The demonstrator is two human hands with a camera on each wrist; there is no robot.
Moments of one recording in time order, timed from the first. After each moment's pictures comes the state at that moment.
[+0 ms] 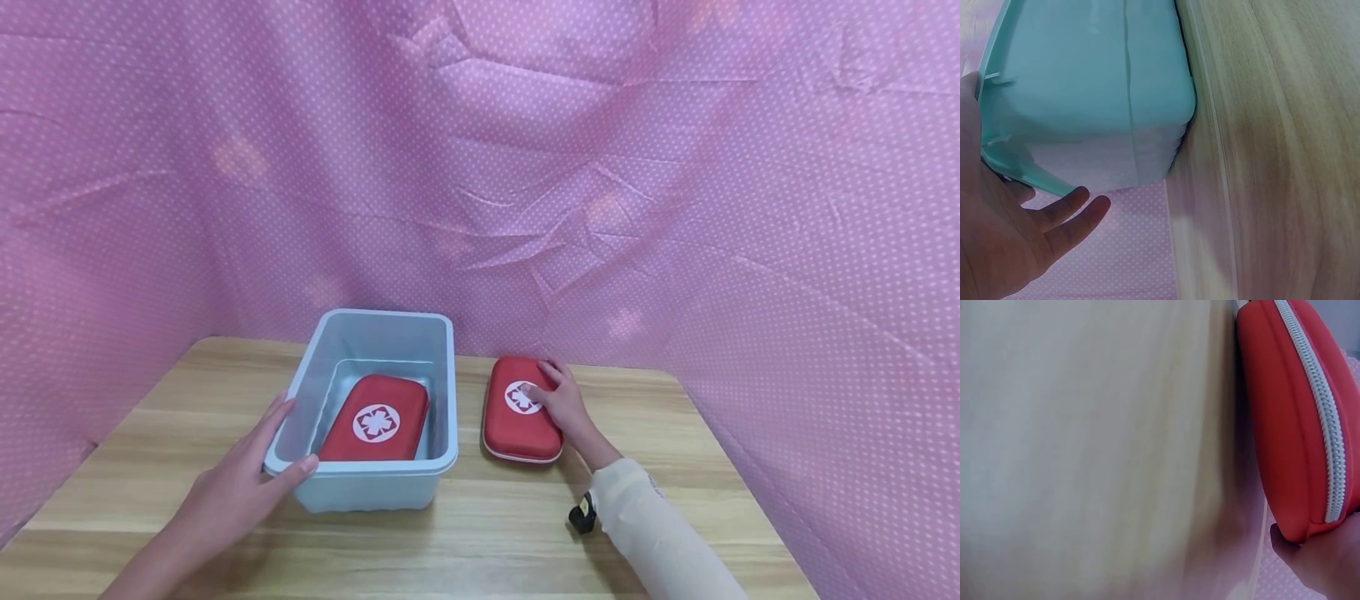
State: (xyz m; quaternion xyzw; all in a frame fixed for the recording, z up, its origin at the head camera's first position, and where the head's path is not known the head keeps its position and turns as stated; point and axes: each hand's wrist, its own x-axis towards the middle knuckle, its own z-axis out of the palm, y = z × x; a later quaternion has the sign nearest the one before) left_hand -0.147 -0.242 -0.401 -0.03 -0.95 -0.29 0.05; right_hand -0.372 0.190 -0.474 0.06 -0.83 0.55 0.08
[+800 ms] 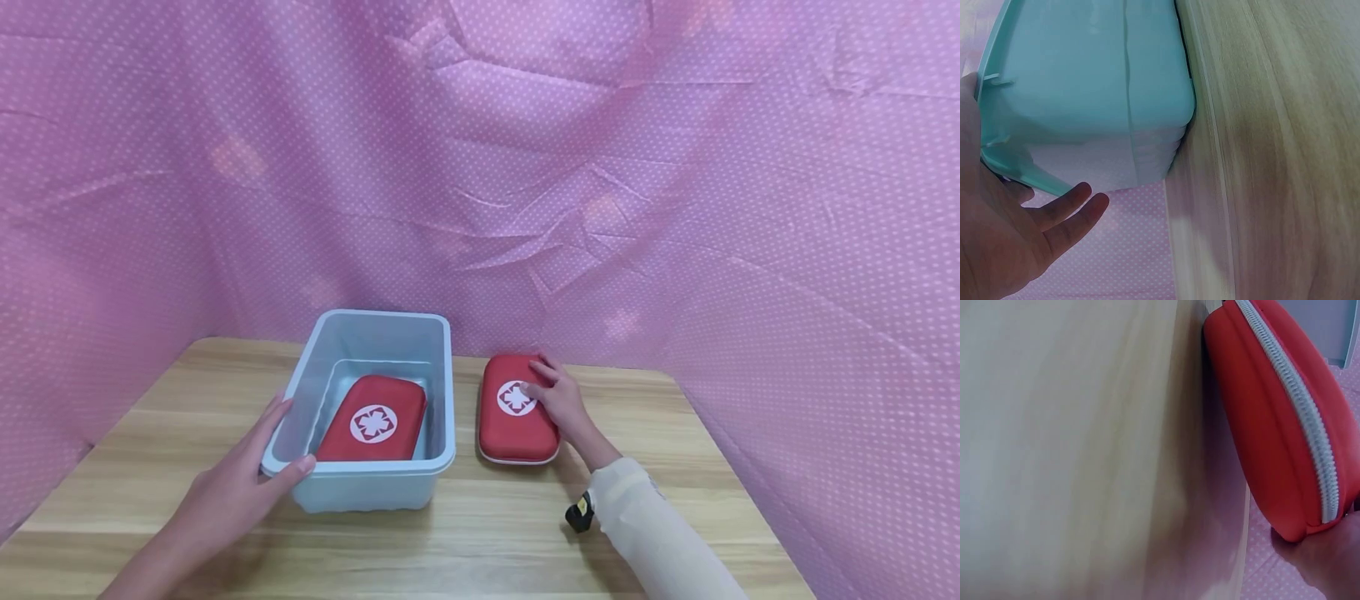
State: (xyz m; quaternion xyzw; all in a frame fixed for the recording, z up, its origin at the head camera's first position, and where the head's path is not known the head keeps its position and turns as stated) left_hand -0.146 -0.239 -0.403 -0.02 -0.95 -0.30 0.04; right_hand -0.361 0.185 -0.456 0.07 -0.81 0.57 0.08
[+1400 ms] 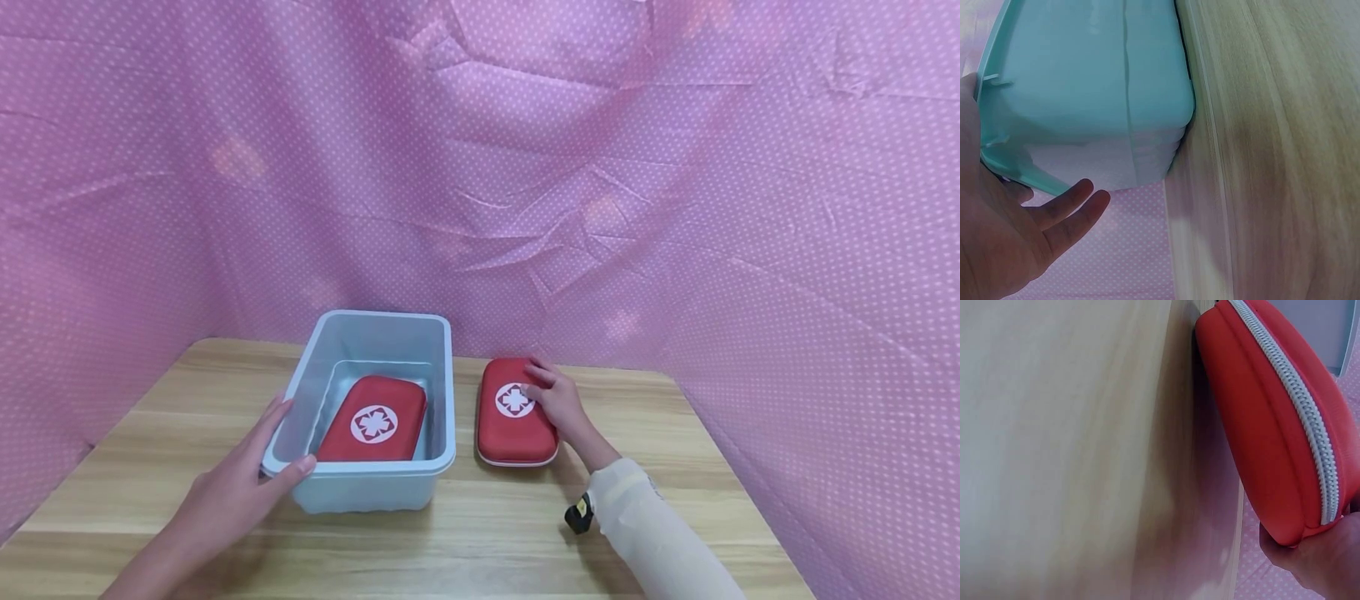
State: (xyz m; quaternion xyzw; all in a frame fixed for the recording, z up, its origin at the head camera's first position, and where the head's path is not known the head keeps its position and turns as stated) left_hand -0.148 -0.240 -0.406 -0.01 -0.95 -0.30 0.04; right_hand -0.359 0.181 -0.455 0.07 -0.81 0.57 0.06
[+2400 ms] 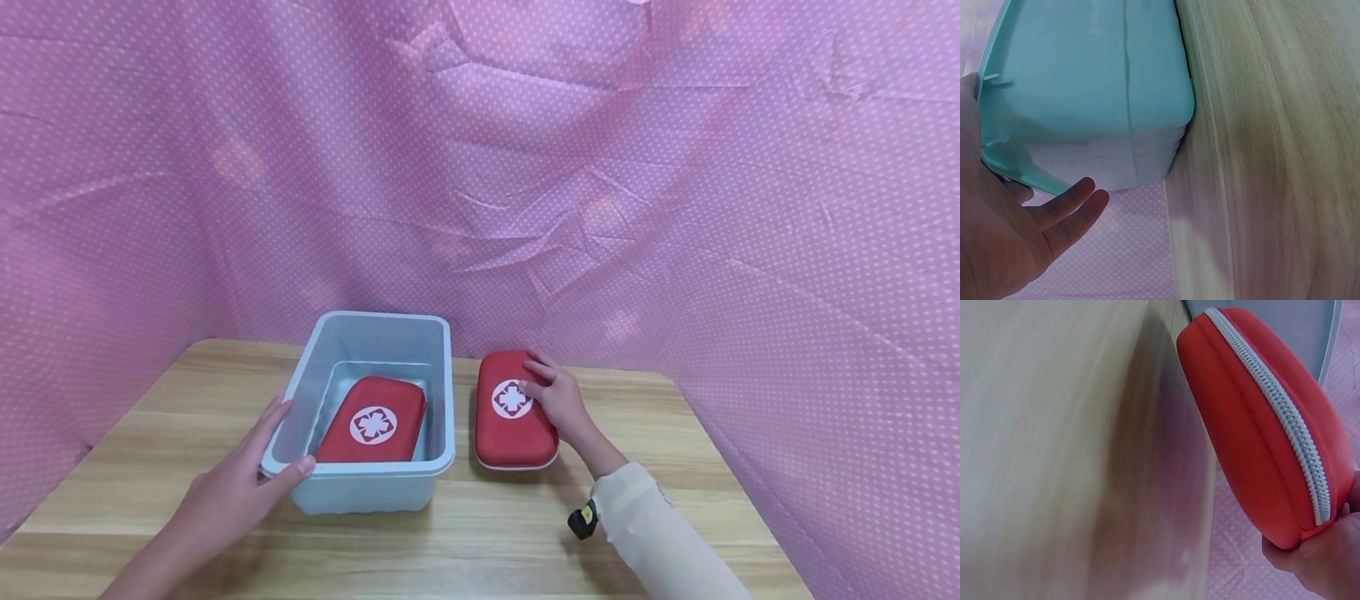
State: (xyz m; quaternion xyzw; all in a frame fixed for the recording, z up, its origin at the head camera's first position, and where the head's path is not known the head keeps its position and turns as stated) left_hand -0.144 -0.239 -0.404 -0.01 -0.96 -0.29 0.05; right_hand -0.339 0.174 -0.426 0.08 -0.83 0.55 0.06
